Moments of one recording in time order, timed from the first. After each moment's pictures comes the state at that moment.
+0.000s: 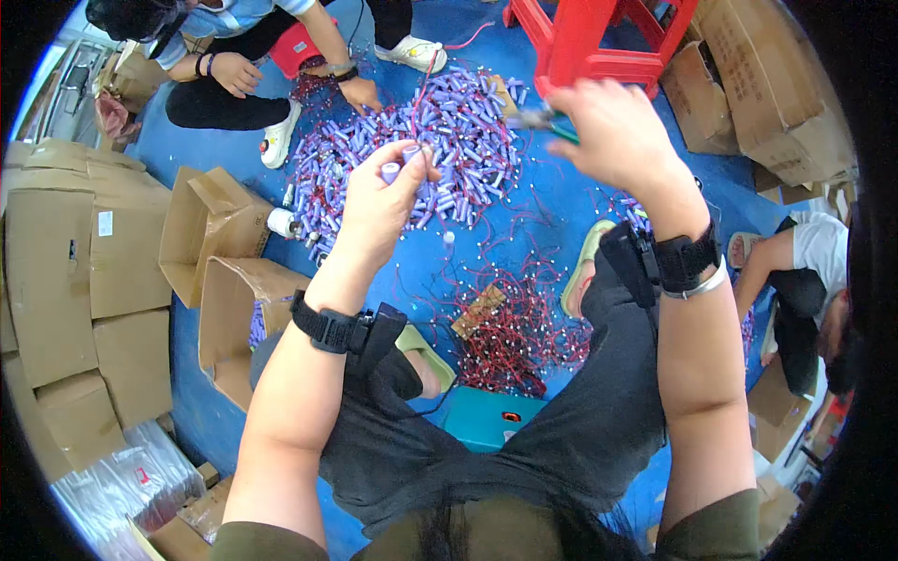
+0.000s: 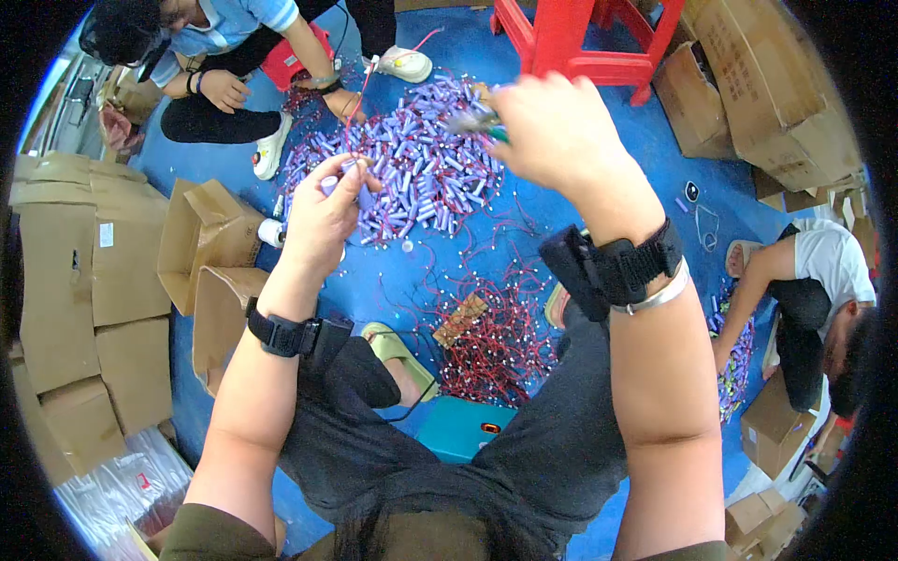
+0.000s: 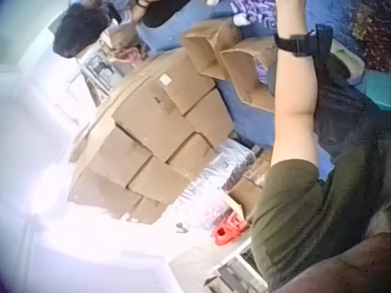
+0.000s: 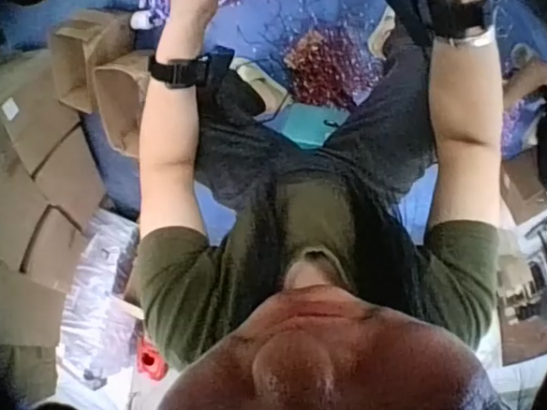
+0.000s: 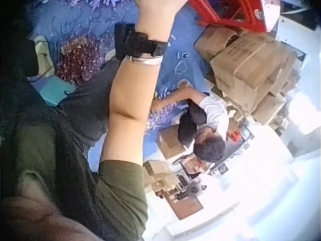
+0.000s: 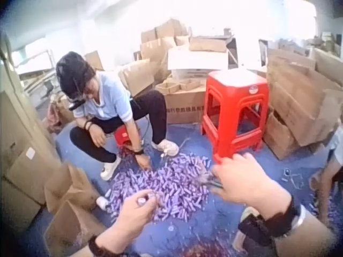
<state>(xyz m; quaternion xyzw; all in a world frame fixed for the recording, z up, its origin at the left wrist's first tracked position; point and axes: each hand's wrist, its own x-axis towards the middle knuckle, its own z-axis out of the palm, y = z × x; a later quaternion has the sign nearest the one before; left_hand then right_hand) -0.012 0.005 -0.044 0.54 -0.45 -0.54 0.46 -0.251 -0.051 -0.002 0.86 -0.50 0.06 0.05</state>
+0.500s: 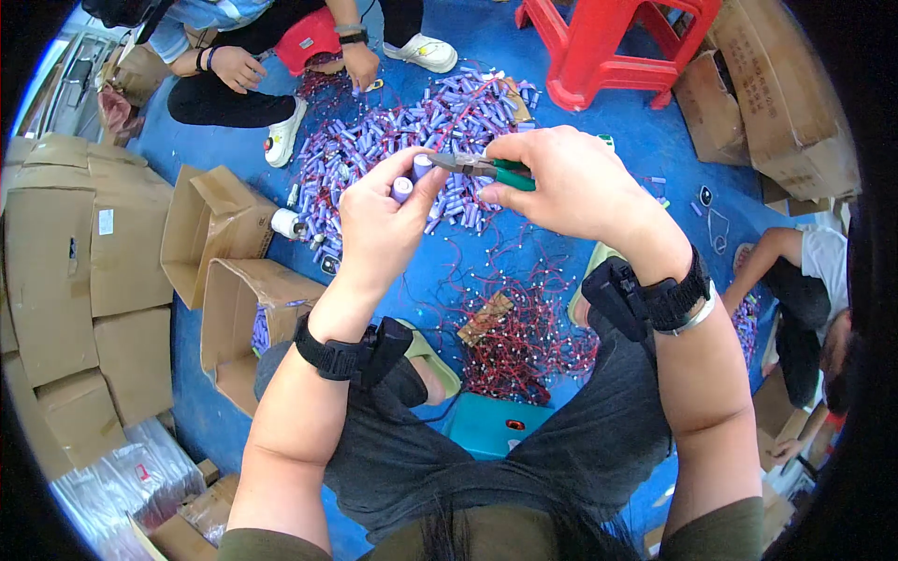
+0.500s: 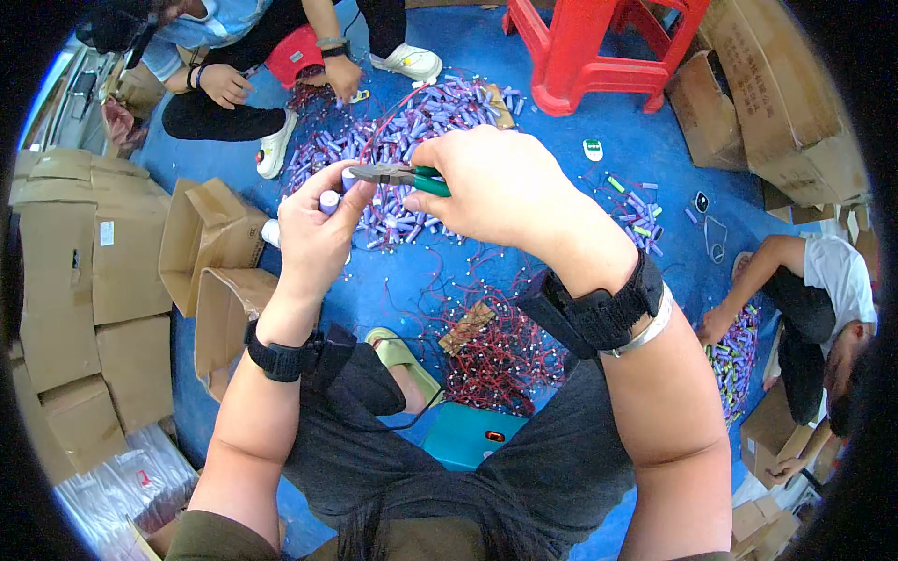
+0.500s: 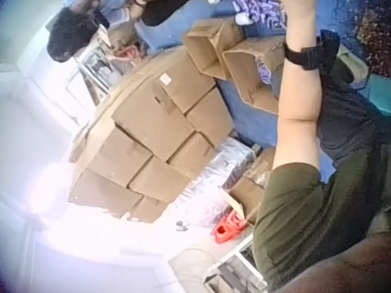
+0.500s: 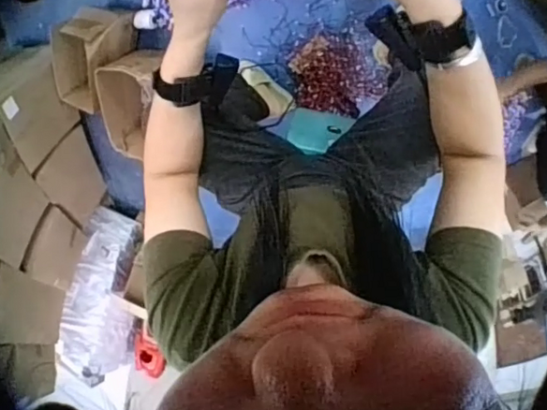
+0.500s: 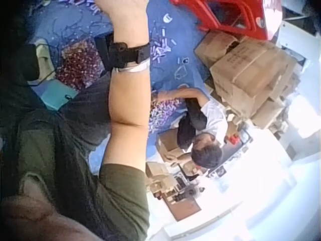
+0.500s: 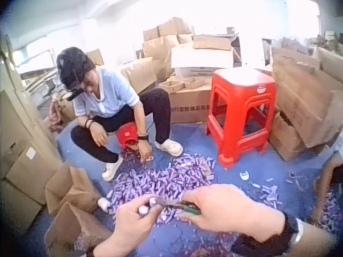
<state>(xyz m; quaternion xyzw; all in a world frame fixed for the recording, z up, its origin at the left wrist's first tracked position) -0.010 0.003 -0.030 0.60 -0.60 -0.30 0.44 -0.196 -0.043 0.006 0.85 -0.45 0.10 -0.27</state>
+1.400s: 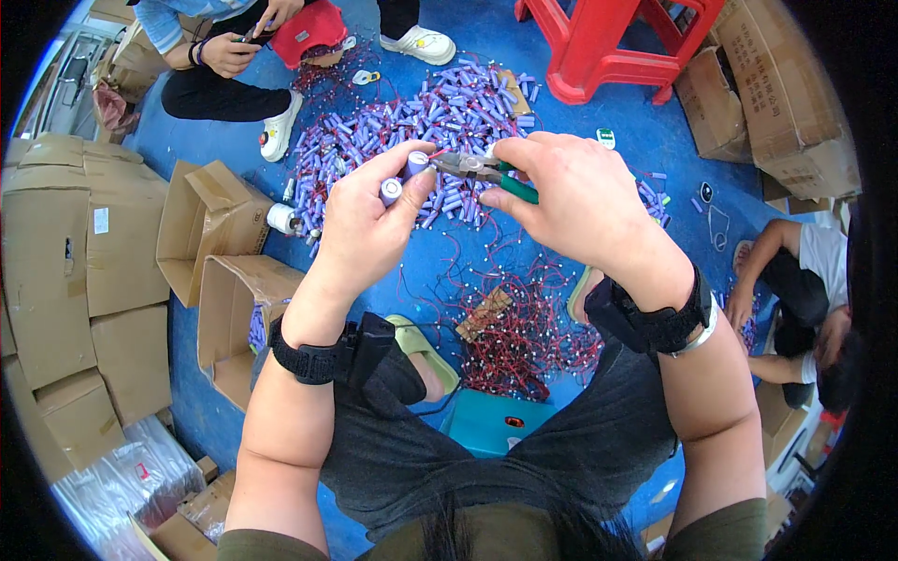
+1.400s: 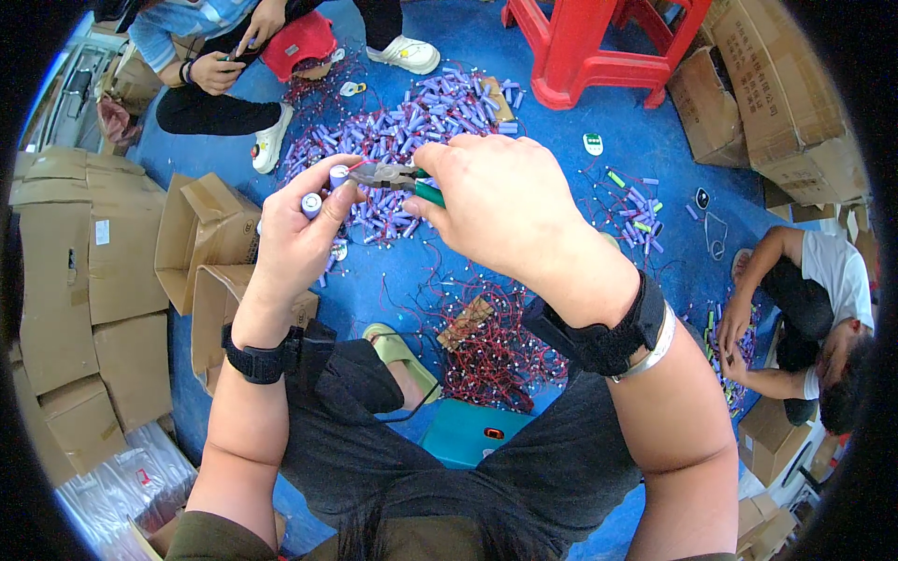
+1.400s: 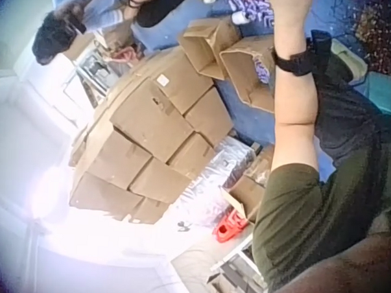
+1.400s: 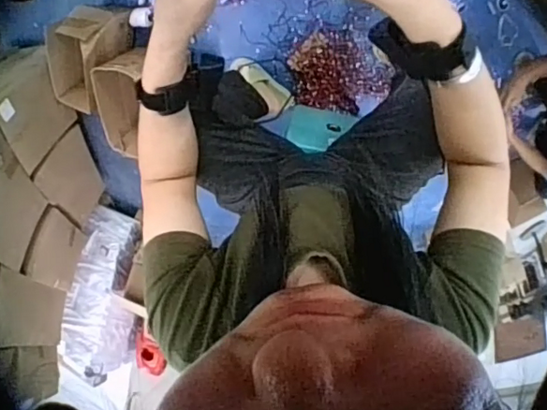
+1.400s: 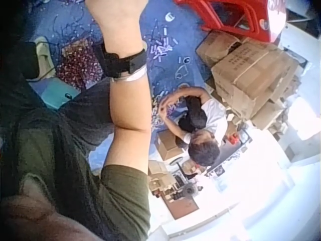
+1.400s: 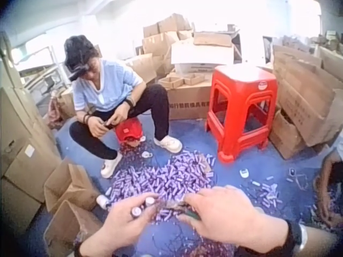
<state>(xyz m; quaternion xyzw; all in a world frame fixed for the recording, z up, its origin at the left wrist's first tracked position) 0.007 0.003 -0.014 0.58 -0.66 -0.34 0.33 -0.195 -0.026 0.001 0.87 -0.45 0.14 -0.15</state>
